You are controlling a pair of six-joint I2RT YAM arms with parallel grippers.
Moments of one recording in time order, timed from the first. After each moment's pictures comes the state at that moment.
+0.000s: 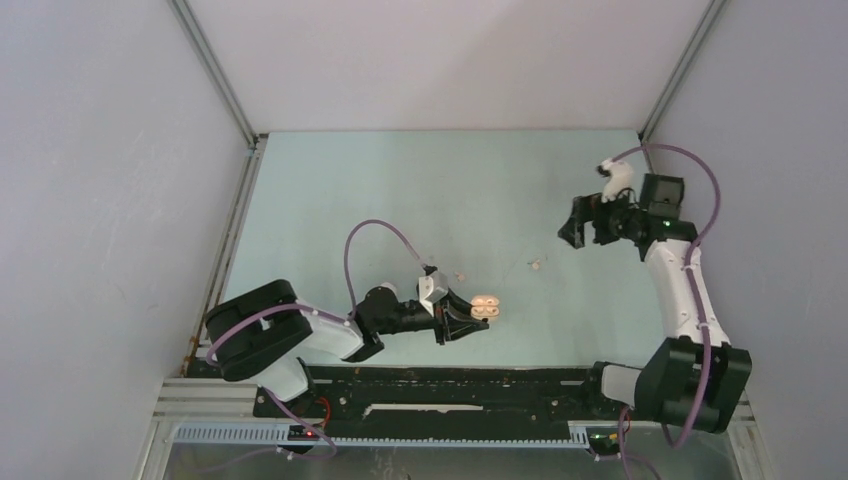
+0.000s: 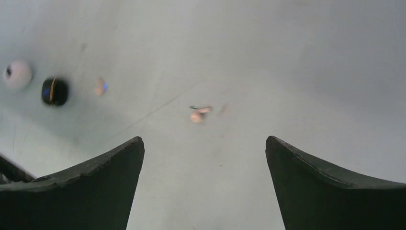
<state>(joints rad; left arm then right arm) -1.03 1.56 0.35 1.33 0.46 -0.31 -0.11 1.22 1.01 -0.60 -0.61 -0.30</state>
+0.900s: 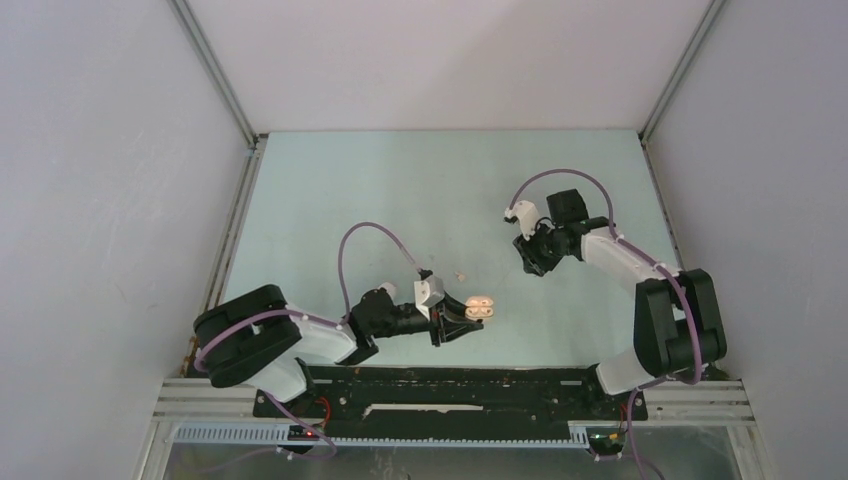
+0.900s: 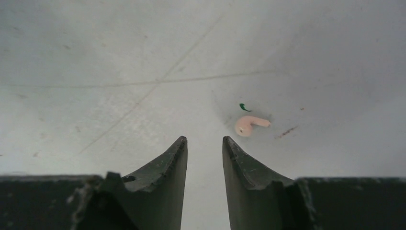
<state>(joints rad) -1.04 1.50 0.31 1.28 0.42 -0.25 0.24 1.48 0.90 -0.49 -0.39 -0.53</state>
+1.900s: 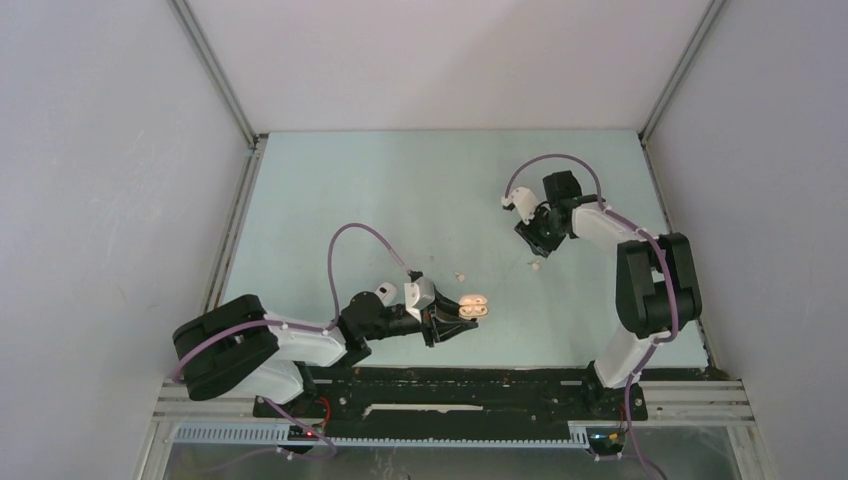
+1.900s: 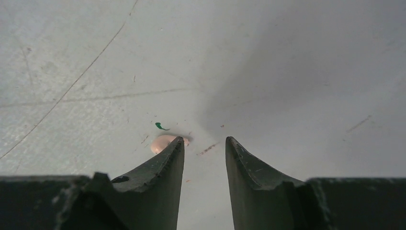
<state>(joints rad) -1.04 1.38 0.28 1.23 0.40 -0.22 0.19 1.71 1.10 -0.51 -0.22 -0.68</state>
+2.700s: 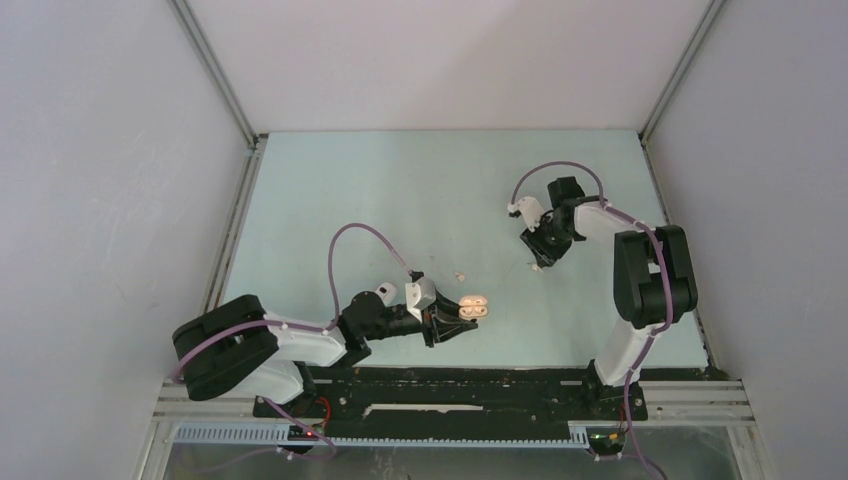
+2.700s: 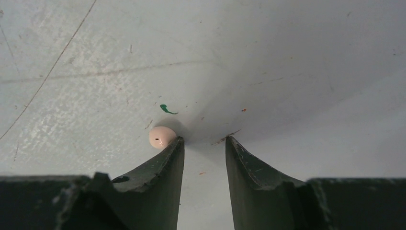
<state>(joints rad) -1.04 1.37 0.28 1.21 0.40 -0.22 0.15 1.80 1.10 -0.58 -0.24 -0.67</state>
